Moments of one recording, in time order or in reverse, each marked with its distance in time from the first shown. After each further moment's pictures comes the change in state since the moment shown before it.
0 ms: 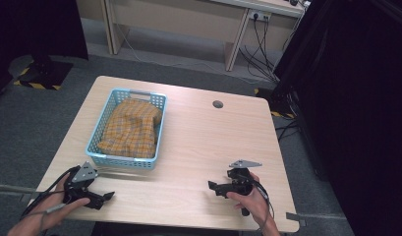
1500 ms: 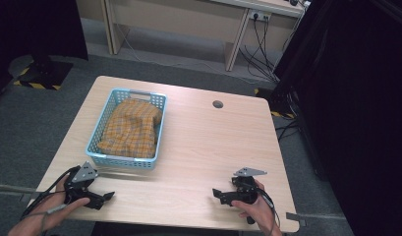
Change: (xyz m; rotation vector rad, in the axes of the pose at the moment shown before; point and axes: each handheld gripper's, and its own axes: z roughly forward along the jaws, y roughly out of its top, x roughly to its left) left arm 0.000 0.000 0.000 0.001 0.000 0.000; right arm -0.001 -0.023 -0.012 0.015 -0.010 -0.003
